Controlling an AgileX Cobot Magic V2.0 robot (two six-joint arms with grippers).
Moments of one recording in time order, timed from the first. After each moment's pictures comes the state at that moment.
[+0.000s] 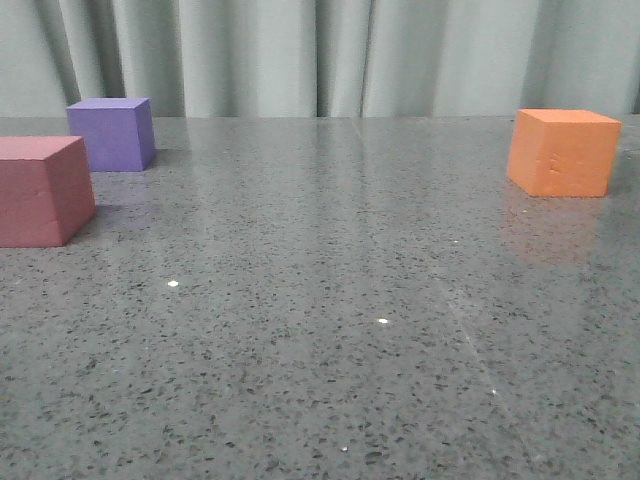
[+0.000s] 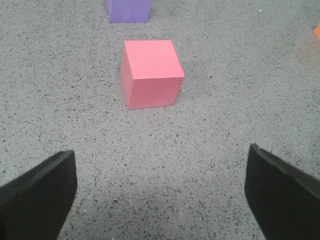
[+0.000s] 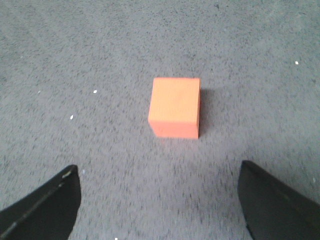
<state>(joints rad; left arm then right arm) -0.12 0.45 -0.70 -0.22 0.94 0.00 0.03 1.11 -1.24 0.19 0.92 0.02</state>
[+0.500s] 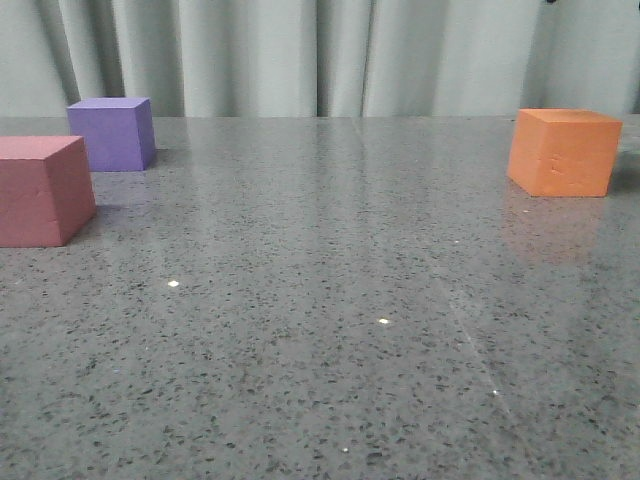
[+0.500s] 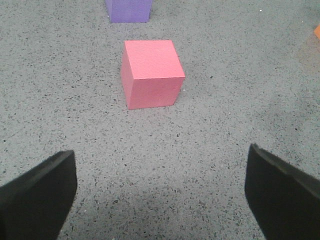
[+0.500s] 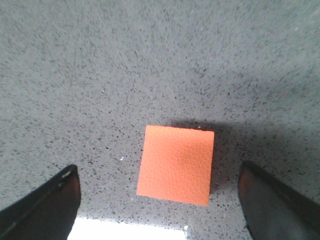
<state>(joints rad) -0.12 0.45 -0.70 -0.22 0.94 0.00 0.06 1.55 -1.49 0.19 0.92 -0.01</state>
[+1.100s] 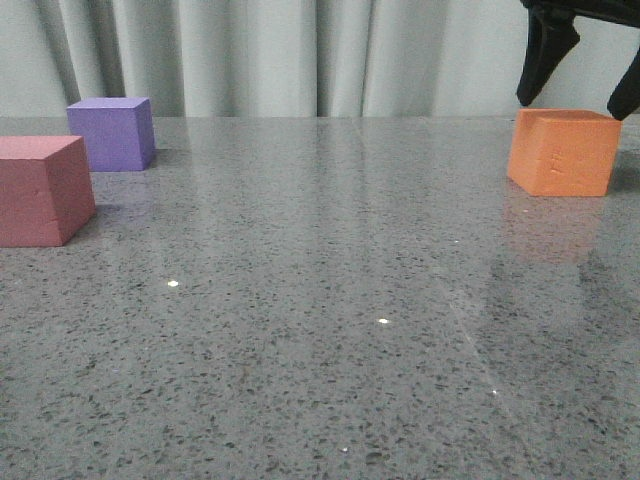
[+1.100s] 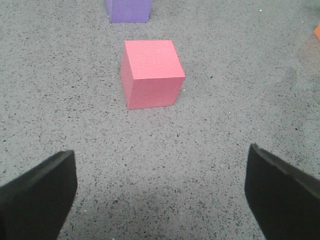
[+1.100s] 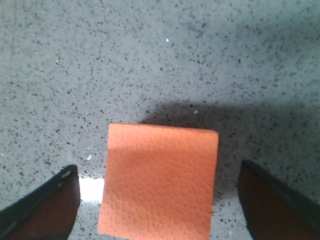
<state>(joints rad) -0.12 0.45 -0.70 -0.22 0.94 0.00 0.06 1.72 -1.49 0.19 0.93 -0.01</state>
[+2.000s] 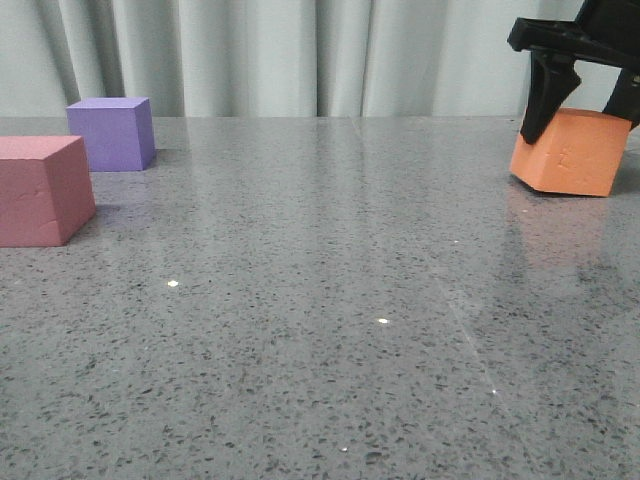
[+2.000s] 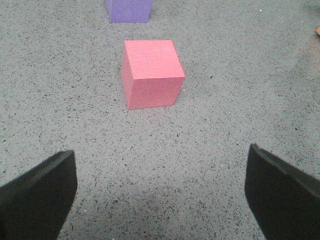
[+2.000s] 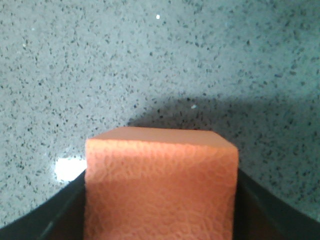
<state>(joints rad) -0.12 0.45 -0.70 -0.22 0.94 0.00 0.06 1.79 -1.51 0.19 0.95 -0.01</state>
